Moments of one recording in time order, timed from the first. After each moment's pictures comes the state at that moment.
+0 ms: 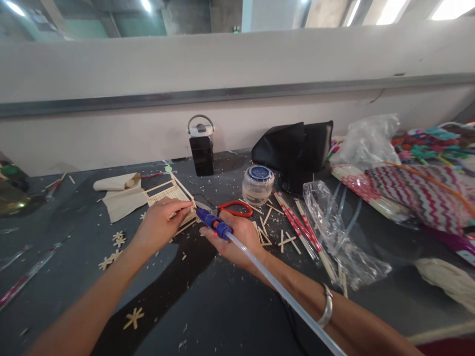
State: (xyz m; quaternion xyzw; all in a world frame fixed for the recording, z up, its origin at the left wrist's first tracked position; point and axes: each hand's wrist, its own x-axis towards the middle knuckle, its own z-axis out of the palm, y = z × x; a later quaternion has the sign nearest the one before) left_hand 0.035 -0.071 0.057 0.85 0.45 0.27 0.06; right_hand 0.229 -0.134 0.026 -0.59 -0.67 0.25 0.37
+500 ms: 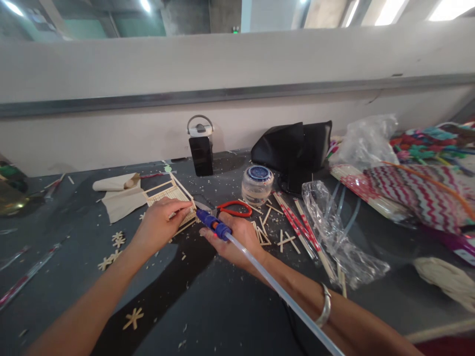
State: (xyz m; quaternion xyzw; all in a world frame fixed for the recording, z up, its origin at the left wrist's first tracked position) left_hand 0.036 -0.071 0.058 0.85 0.46 0.26 0.06; right_hand 0.228 -0.132 0.021 -0.59 -0.67 0.24 0.37
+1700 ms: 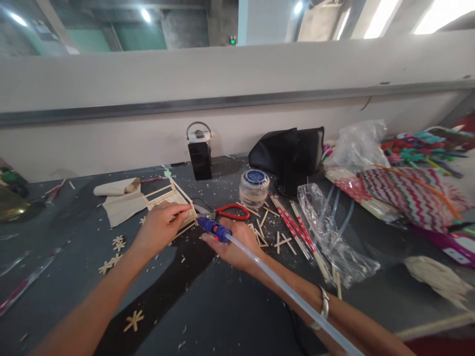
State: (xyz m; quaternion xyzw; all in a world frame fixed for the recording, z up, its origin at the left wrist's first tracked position) left_hand 0.034 -0.070 0.055 0.84 0.46 0.26 0.08; right_hand 0.231 -0.137 0.028 -0.62 -0.68 0.23 0.32
